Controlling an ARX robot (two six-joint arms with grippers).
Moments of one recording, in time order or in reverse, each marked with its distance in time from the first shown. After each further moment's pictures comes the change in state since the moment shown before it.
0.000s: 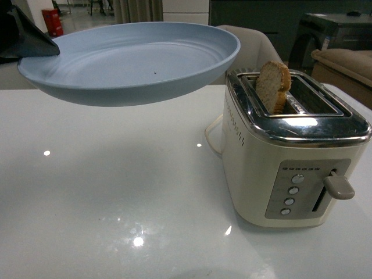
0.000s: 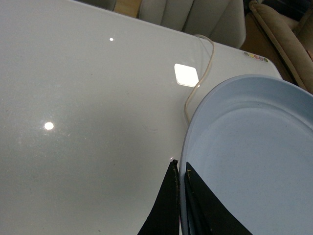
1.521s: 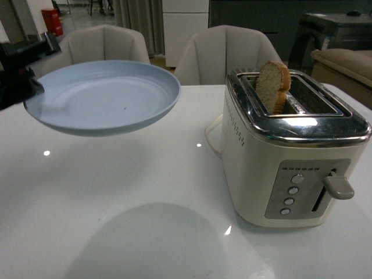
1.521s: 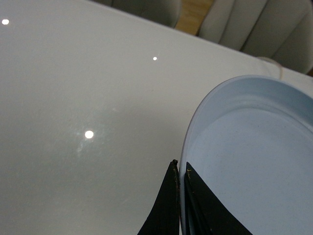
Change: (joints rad) left arm 0.093 0.238 -0.044 0.284 -0.156 0.008; right arm 0.000 0.000 0.000 0.000 0.000 0.000
